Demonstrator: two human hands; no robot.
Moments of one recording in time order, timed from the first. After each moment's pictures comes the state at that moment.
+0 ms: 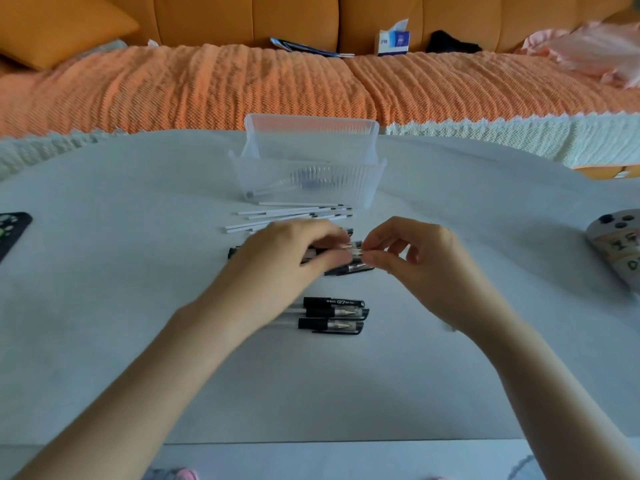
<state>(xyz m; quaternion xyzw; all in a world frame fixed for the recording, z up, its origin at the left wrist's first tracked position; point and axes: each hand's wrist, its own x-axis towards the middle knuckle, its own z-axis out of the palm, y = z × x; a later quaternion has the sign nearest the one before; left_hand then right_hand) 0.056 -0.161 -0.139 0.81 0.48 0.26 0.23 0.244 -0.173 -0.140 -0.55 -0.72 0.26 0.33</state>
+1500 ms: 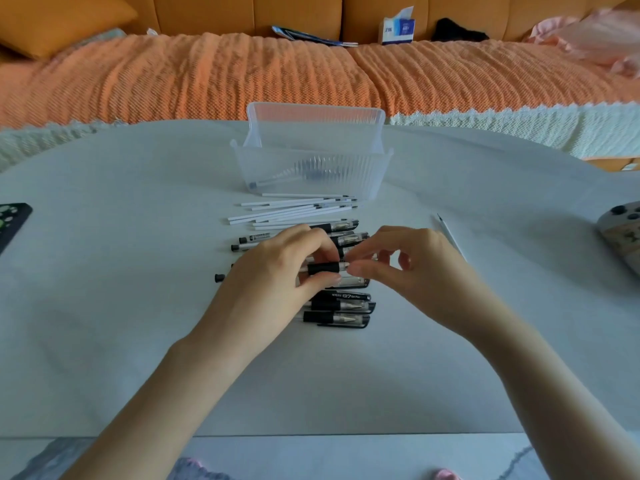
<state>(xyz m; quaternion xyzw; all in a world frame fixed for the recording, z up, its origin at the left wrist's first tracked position) 0.048 -0.181 -0.163 0.81 0.47 0.32 0.15 0.234 -0.179 -0.143 -0.52 -0.75 0.28 0.29</state>
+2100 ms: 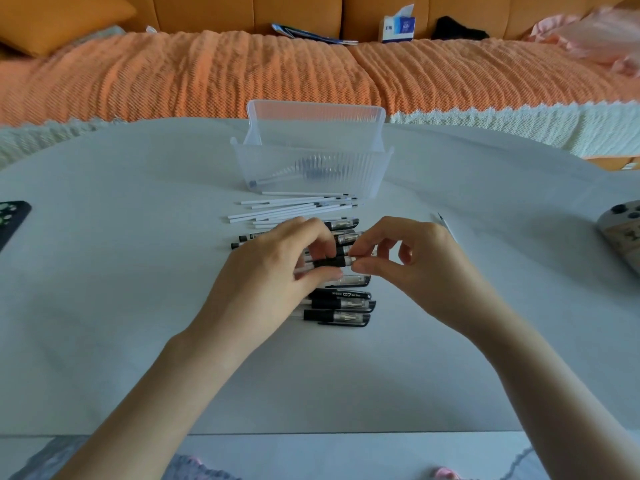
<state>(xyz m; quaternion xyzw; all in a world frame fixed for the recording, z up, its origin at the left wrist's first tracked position) 0.046 -0.181 -0.160 0.79 0.49 0.33 0.14 0.231 -0.180 -0.139 -0.53 -0.74 0.27 0.32</state>
